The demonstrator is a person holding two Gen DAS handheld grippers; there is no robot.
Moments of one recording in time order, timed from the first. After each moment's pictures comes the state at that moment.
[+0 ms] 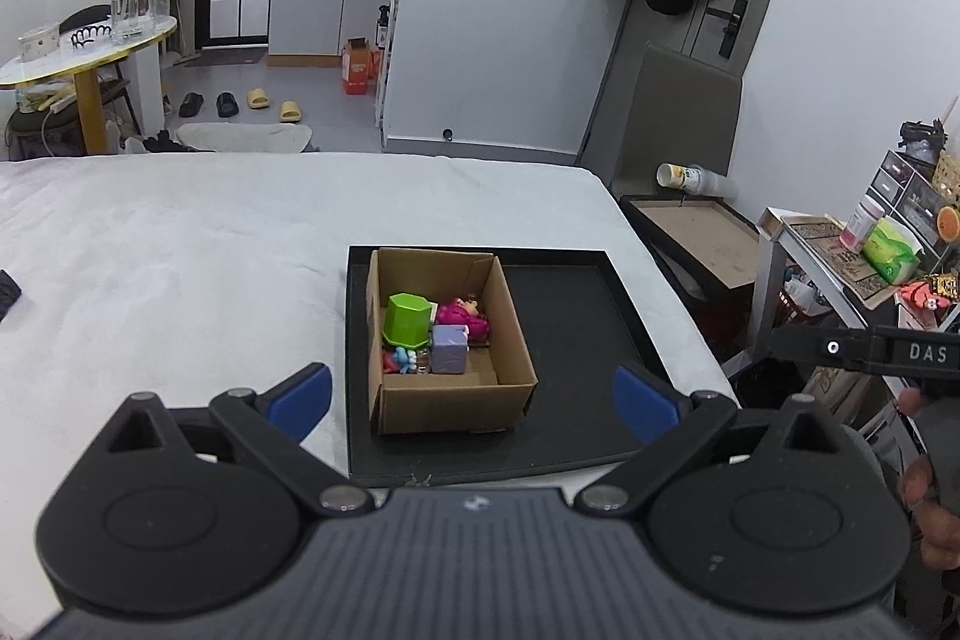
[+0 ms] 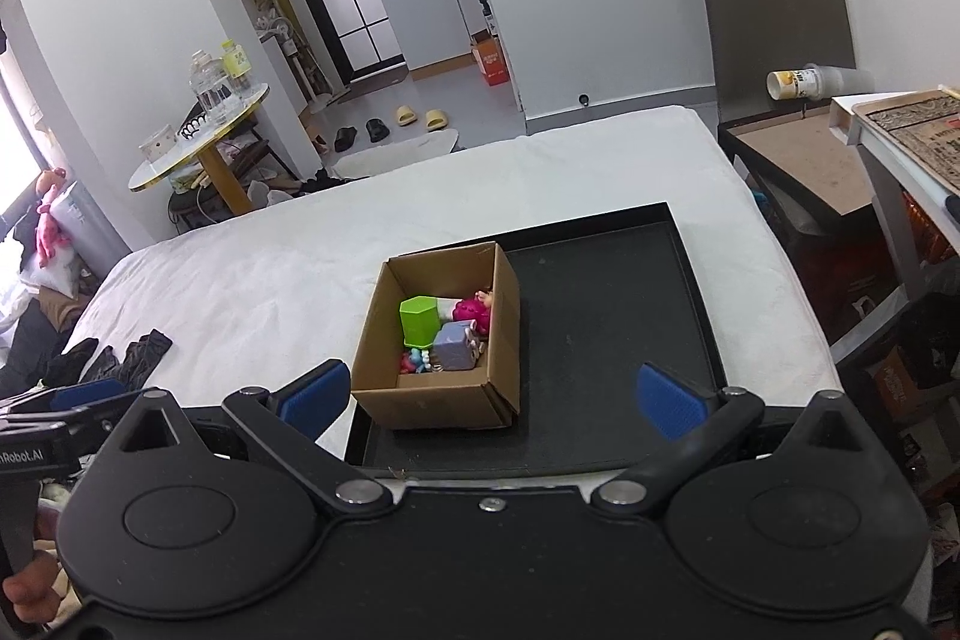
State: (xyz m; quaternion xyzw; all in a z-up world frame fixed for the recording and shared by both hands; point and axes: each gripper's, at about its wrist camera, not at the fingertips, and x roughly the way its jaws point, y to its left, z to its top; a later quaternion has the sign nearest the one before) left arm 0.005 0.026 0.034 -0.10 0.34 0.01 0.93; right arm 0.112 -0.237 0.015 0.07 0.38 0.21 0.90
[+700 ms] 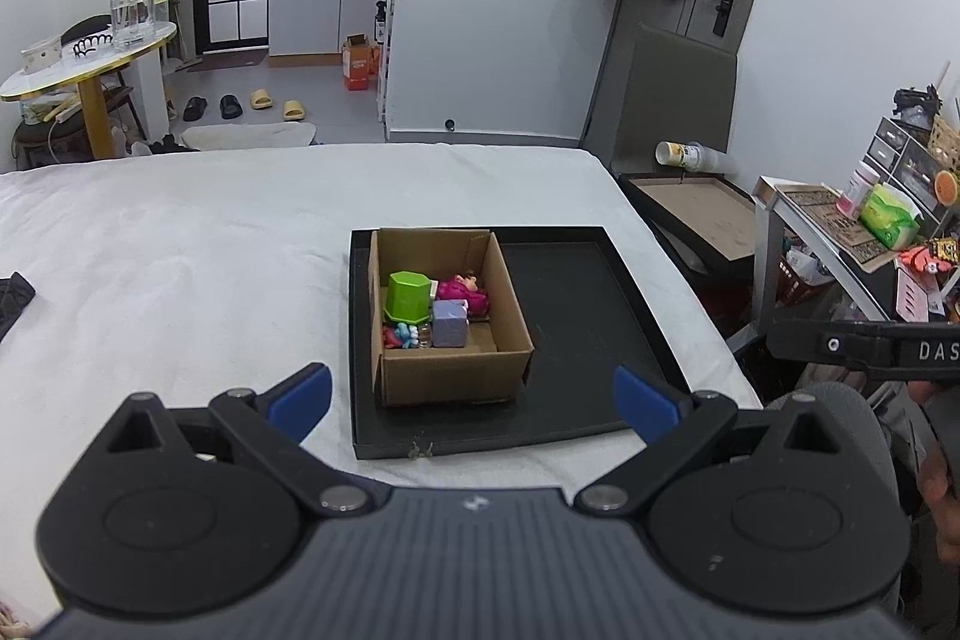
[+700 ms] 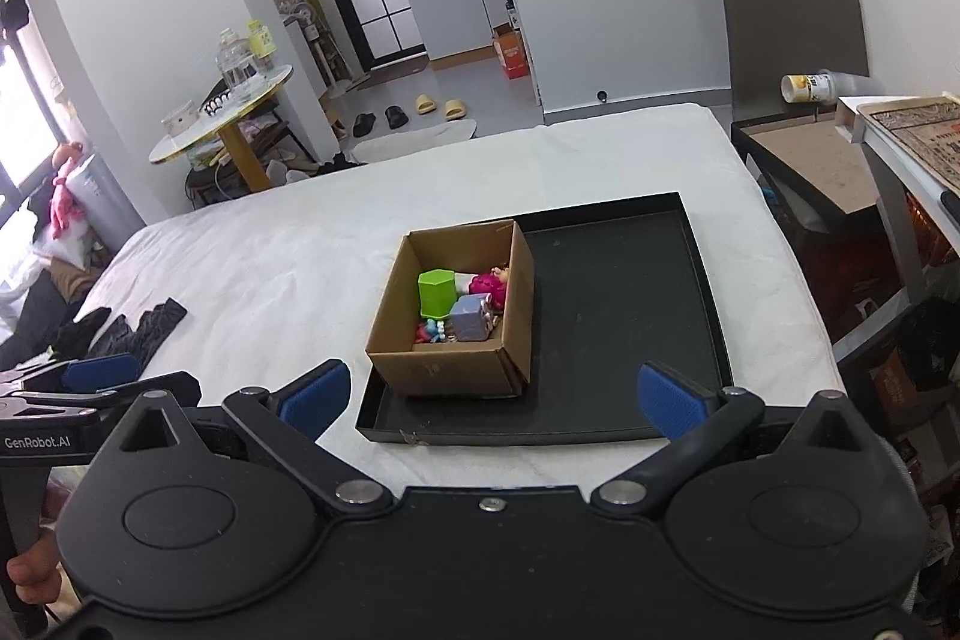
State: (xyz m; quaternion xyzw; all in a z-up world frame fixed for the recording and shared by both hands) left arm -0.018 0.006 0.031 -0.08 0.35 0.01 0.93; right arm 0.082 -0.234 0.017 0.05 0.38 0.23 0.90
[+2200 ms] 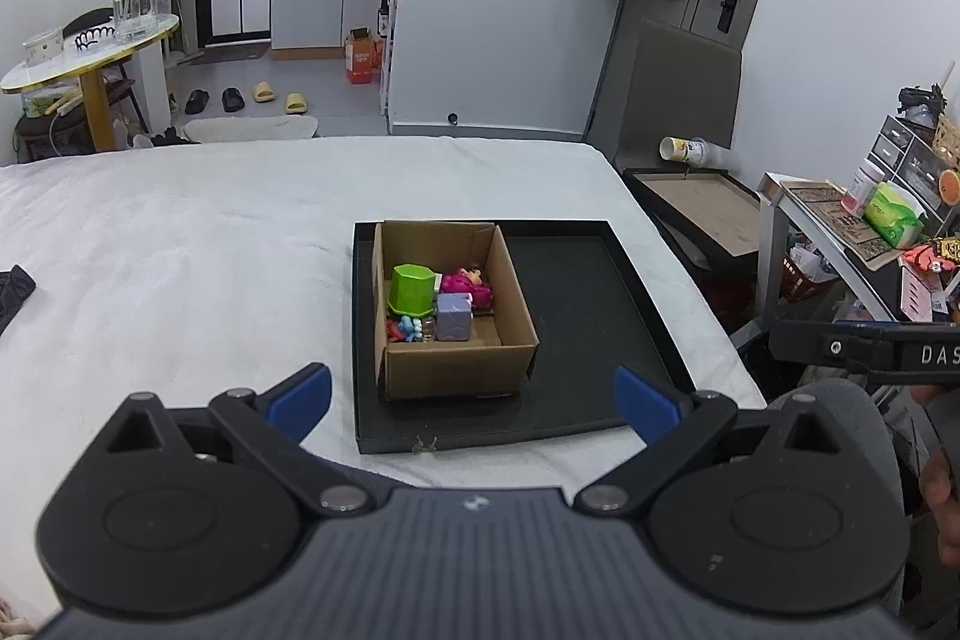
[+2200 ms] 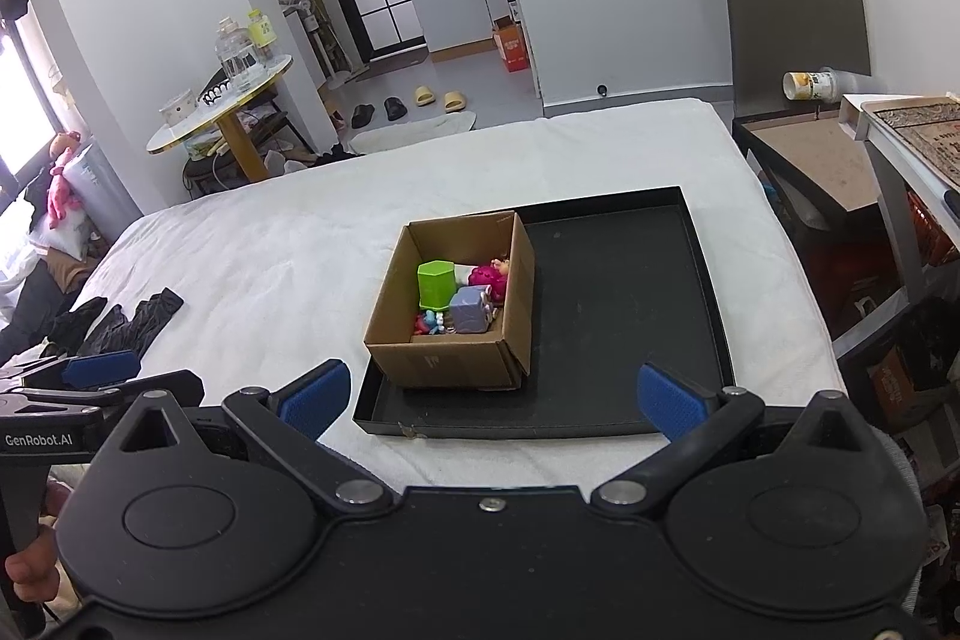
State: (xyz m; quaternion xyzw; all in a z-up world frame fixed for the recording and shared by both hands) left arm -0.017 0.009 0.027 -0.08 0.36 0.01 0.93; right arm 0.081 -0.232 0.014 0.05 0.38 0.22 0.89
